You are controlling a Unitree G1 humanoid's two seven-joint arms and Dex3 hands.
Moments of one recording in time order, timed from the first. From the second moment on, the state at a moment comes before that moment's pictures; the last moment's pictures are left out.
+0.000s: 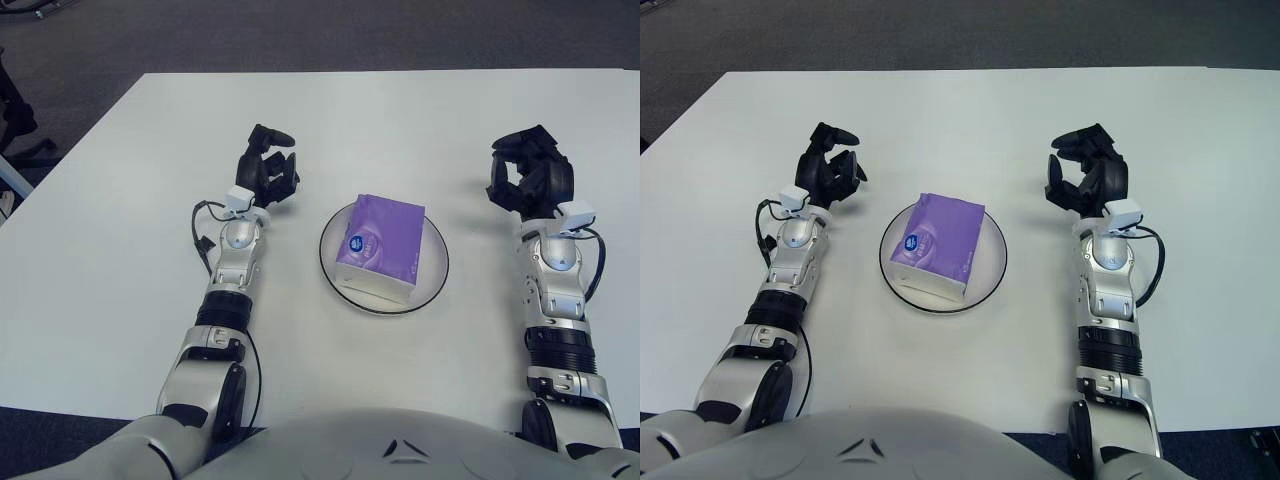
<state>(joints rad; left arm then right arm) -0.38 0.01 0.04 0.45 -0.03 -0.38 0.02 -0.21 -0.22 -0.22 0.08 0.15 -0.16 -0.06</state>
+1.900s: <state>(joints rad) -0.38 -0.01 0.03 0.43 -0.02 -0.38 0.03 -0.24 -0.25 -0.21 0.22 0.18 -0.16 0.12</state>
